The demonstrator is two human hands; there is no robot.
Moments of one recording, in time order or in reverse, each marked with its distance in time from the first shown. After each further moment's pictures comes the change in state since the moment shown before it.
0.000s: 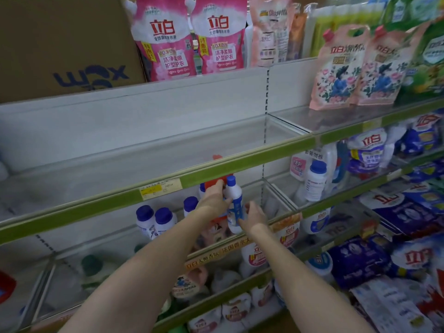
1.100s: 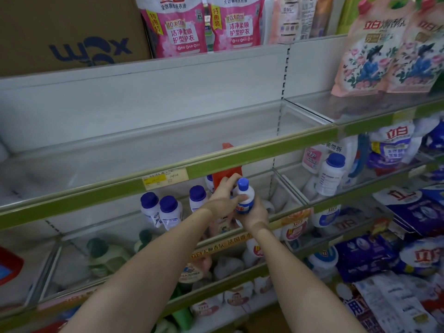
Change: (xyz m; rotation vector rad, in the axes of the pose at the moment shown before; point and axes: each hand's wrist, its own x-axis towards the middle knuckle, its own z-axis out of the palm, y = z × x) left_hand -0.006 -0.016 0.014 -0.272 -0.096 0.163; right_hand 0.025 0.008 0.042 0.277 0.053 -0.014
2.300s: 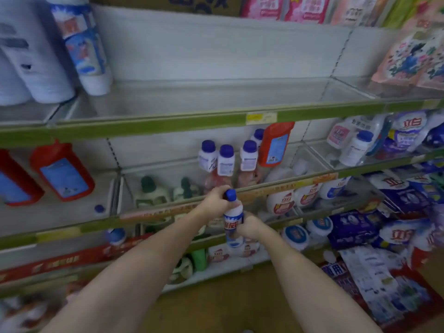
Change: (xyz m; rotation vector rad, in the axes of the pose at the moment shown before) left_hand -0.250 -0.115 -0.074 -0.328 0.000 -0.324; right_hand -0.216 -0.012 0.142 -0.411 -0.574 0.162
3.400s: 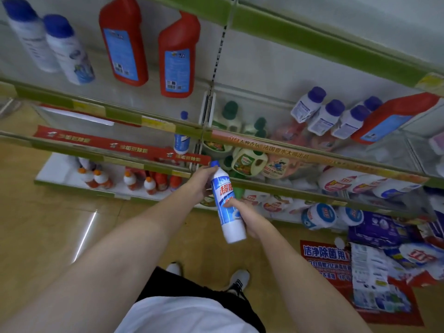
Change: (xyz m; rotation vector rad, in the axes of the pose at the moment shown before) left_hand -0.172 -0.218 -0.120 -1.001 0.387 -0.592; right_hand -0.061 -0.070 0.252 0.509 -0.345 0.191
